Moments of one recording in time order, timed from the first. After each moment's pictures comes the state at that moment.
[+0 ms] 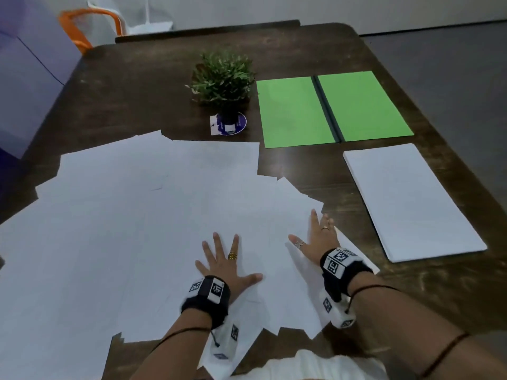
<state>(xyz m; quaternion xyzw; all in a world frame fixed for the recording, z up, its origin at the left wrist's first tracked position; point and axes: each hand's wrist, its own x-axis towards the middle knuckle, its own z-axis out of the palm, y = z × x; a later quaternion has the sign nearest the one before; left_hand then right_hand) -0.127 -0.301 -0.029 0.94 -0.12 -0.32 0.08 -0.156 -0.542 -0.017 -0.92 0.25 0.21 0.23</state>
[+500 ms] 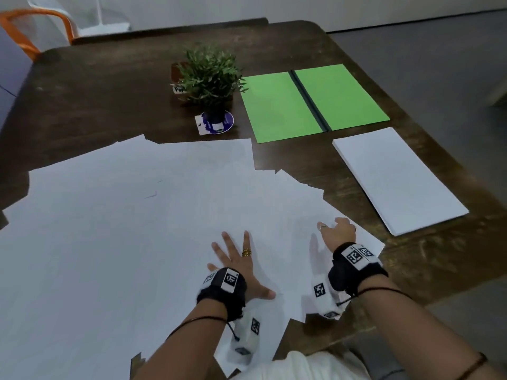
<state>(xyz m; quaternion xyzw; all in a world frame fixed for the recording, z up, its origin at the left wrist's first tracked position) -0.112 -0.289 -0.017 0.90 -0.19 -0.40 0.05 -0.167 -0.513 -0.010 -0.72 0.55 -0.01 0.42</state>
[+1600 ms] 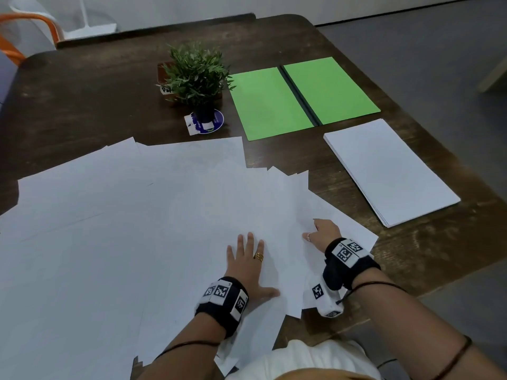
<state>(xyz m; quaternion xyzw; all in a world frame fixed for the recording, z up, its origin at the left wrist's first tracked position) -0.123 -0.303 -0.015 0.86 -0.39 -0.32 -0.06 -0.174 -0.509 -0.004 -0.79 0.43 0.11 0.43</state>
